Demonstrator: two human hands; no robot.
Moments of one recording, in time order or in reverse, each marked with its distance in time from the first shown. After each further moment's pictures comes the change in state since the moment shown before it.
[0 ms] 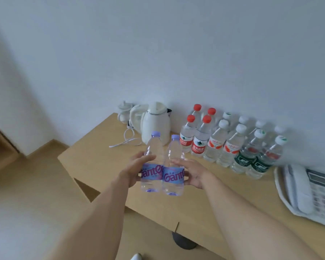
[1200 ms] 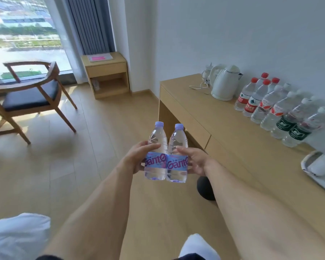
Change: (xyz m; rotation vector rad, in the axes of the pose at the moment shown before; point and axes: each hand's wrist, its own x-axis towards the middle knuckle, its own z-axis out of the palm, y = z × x) left_hand -0.446 -0.245 0.100 -0.280 0.554 -0.009; right_hand -0.326 0.209 0.041 -0.419 -0.540 0.112
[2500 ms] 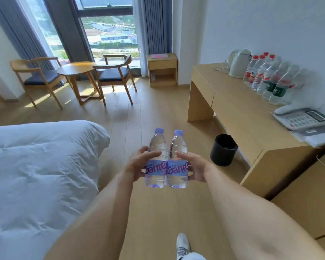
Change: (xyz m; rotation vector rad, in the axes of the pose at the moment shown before) left_hand -0.501 -0.319 0.264 -0.105 0.396 0.080; right_hand -0.428 0.346 -0.074 -0.176 -0.316 0.009
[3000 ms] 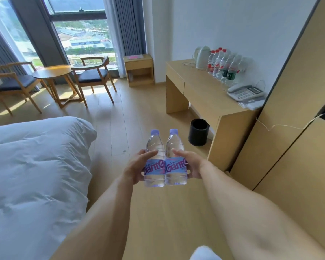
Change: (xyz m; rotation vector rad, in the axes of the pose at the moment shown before) left_hand -0.212 -0.094 0.046 -0.011 -0.124 -0.049; right_hand -0.227 0.131 0.035 0.021 0.156 -0.002
